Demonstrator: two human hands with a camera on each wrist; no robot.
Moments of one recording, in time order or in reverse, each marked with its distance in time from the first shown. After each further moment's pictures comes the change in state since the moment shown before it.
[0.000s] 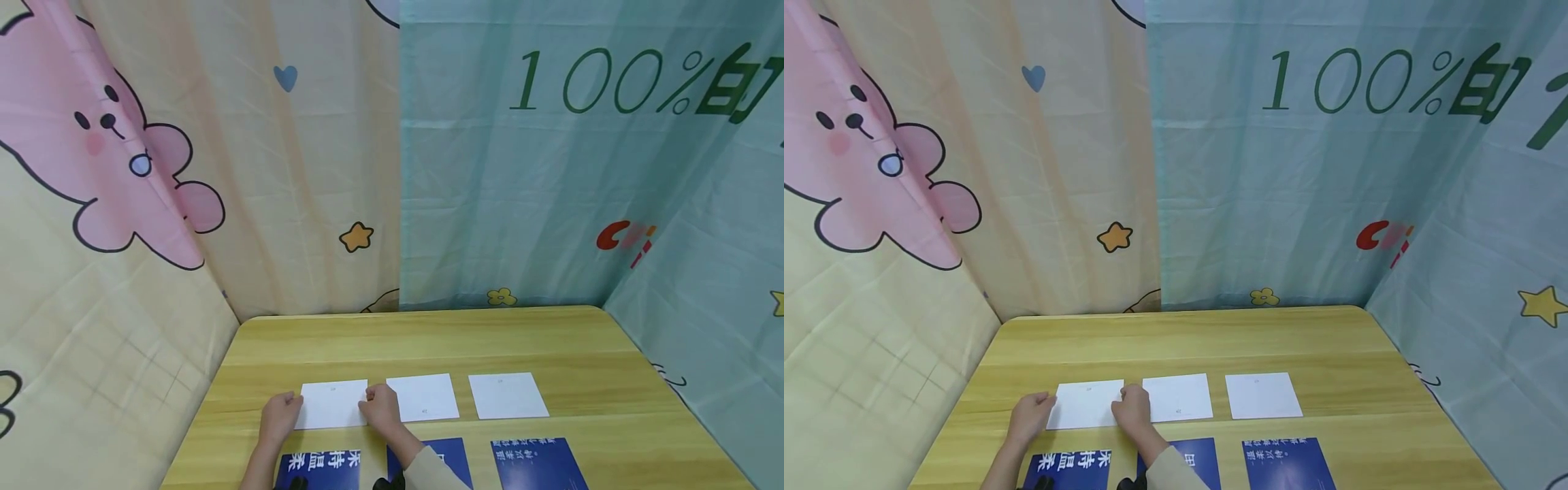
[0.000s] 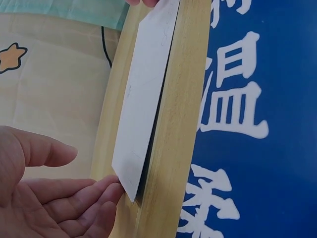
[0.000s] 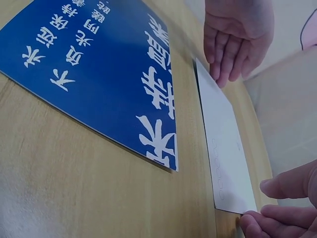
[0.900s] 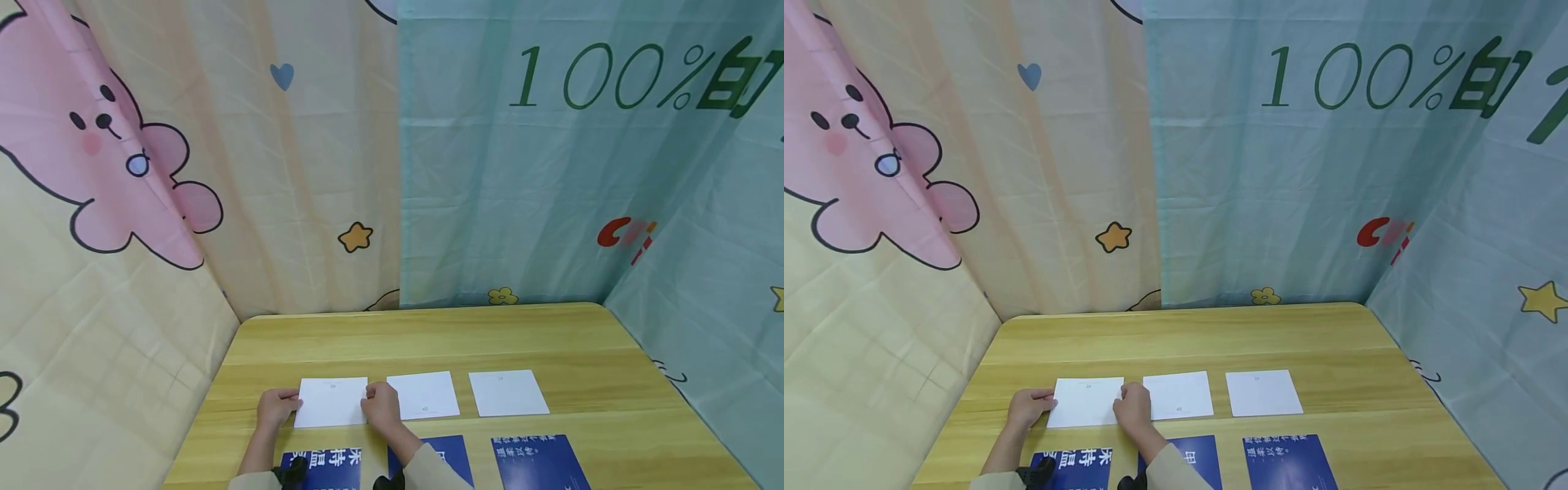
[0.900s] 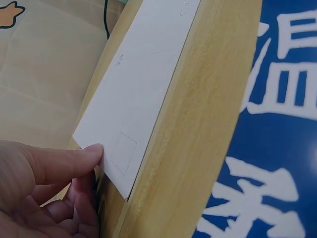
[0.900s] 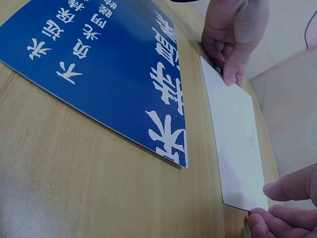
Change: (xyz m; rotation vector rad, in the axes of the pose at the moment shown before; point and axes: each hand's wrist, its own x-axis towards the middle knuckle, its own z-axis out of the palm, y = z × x) left_hand 0.025 -0.017 0.001 -0.142 0.020 -0.104; right_hand 0.001 0.004 0.005 0.005 0.046 -0.002
